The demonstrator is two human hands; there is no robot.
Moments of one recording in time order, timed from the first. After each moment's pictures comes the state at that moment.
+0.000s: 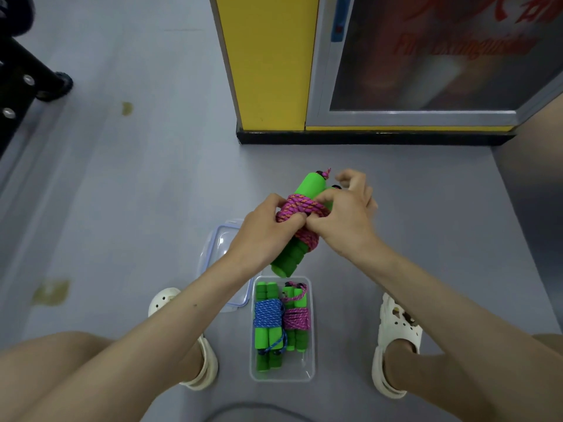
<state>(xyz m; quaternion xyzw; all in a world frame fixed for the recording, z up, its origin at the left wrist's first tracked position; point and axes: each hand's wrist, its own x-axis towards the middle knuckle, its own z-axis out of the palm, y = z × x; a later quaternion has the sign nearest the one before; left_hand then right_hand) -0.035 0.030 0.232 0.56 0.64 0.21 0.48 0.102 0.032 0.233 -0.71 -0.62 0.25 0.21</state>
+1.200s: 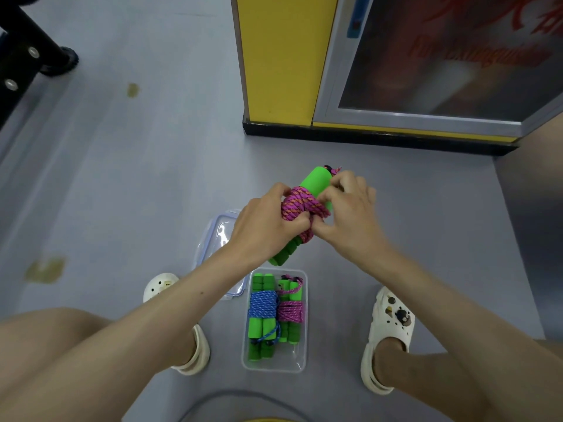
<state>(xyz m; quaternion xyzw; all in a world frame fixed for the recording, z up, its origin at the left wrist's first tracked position) -0.042 0.026 0.230 0.67 0.63 0.19 0.34 0.110 0.028 0.223 -0.62 -0.76 0.14 0.15</state>
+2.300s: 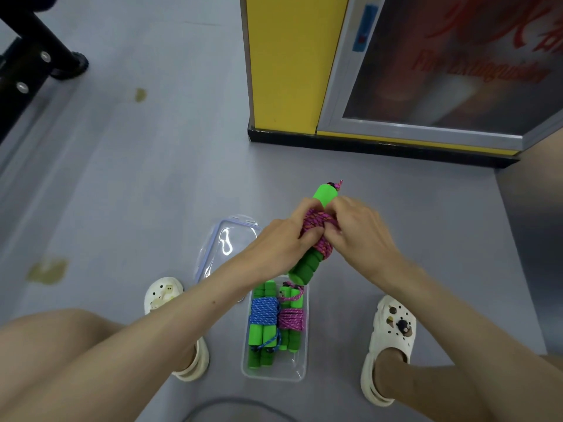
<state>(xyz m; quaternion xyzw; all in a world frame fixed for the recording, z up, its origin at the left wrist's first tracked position) -0.037 0.020 0.221 0.69 0.54 0.15 0.45 0.117 0.027 0.224 -0.58 -0.80 0.13 0.11</state>
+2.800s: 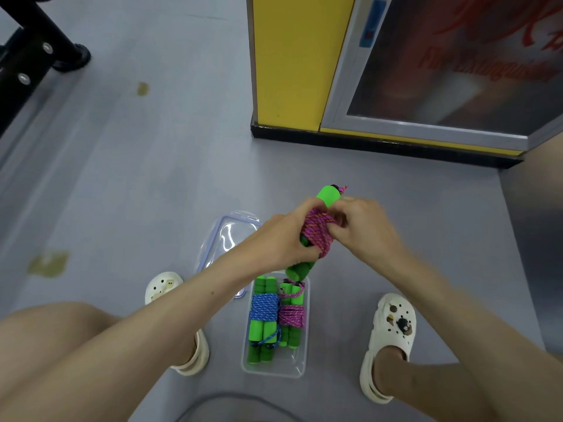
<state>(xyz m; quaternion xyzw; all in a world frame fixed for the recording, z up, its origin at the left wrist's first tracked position) -0.045 0.024 0.216 0.71 0.50 0.13 0.47 0.119 0.037 0.225 -0.59 -0.77 0.20 0.08</state>
